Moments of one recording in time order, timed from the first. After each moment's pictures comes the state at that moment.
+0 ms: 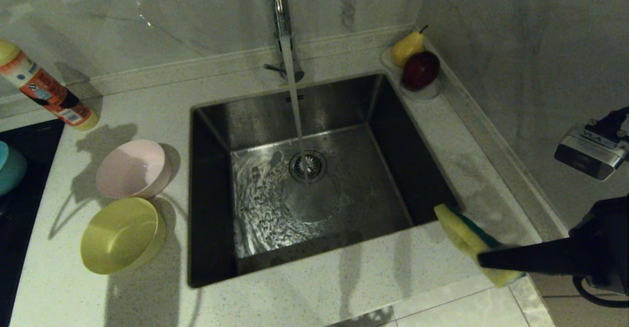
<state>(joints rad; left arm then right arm) 0.55 1.25 -1.33 0.60 -0.29 -0.26 0.49 1.21 -1.01 0.36 0.58 0.52</state>
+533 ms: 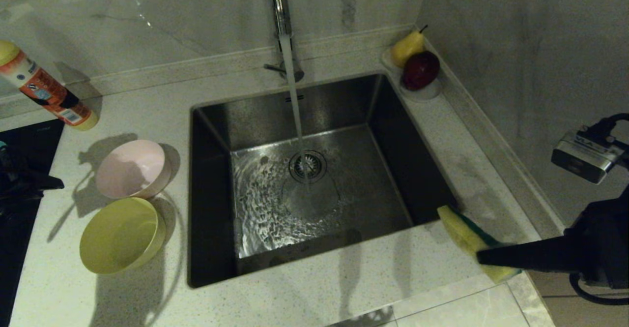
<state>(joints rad) 0.44 1.38 -1.15 0.39 -0.26 -0.30 0.45 1.22 -0.99 0.34 0.59 0.51</state>
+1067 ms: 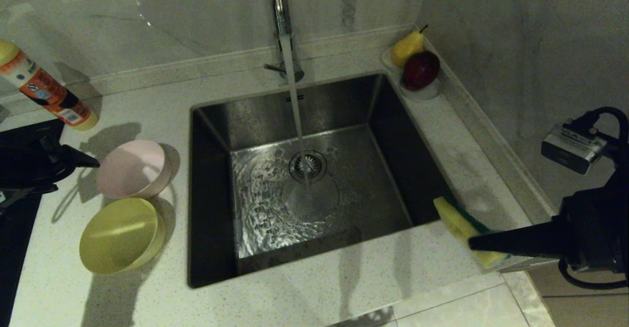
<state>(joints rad) 0.38 1.57 -1.25 0.31 -0.17 -0.37 0.42 1.26 -1.02 0.34 0.59 0.50</state>
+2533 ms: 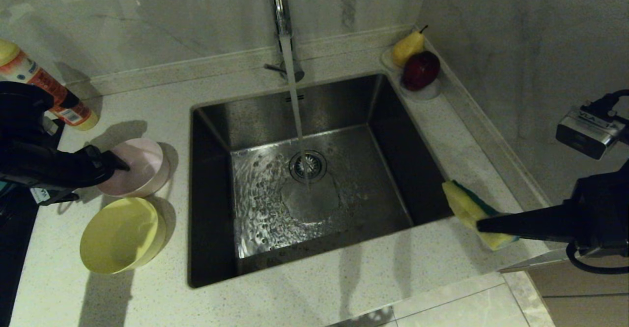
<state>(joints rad) 0.31 1.78 -1.35 0.30 -0.01 -0.41 0.37 1.25 -1.05 0.34 0.60 0.49</state>
